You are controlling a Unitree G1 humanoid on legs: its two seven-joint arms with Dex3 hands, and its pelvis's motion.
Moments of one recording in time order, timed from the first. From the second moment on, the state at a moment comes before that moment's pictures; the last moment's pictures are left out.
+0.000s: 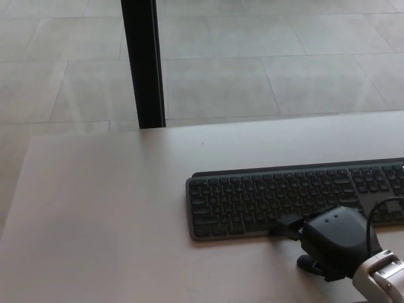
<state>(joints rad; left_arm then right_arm) -0.20 0.63 0.68 1.27 -0.34 -0.13 0.10 -0.44 -0.59 0.65 0.45 -0.90 -0.14 -0.22</state>
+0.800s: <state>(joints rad) -0.20 0.63 0.68 1.27 -0.34 -0.13 0.10 -0.49 -0.54 0.38 0.36 -0.73 -0.15 -0.06</state>
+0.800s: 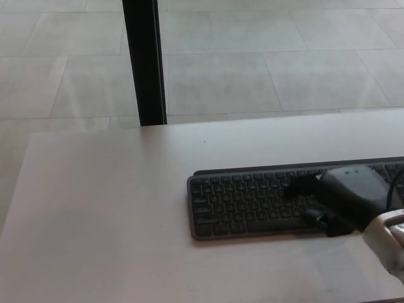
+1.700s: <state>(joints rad) -0.20 0.63 0.68 1.27 -0.34 -0.13 0.10 -0.51 -0.65 -0.31 0.24 -0.44 -0.08 0.05</state>
